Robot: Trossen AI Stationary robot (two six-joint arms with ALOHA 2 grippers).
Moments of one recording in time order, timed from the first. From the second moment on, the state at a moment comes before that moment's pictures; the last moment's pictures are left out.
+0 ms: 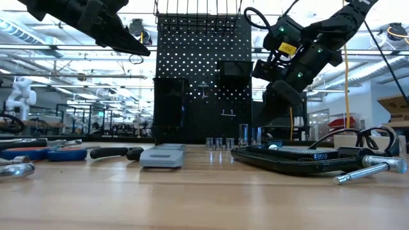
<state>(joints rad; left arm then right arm) 0.05 0.87 0.56 -0.09 -0.15 0.19 -0.21 1.49 0.67 0.03 0.07 -0.07</state>
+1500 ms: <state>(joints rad) 0.05 0.87 0.56 -0.10 -0.15 0.19 -0.15 1.34 0.76 -0.24 0.15 0.03</state>
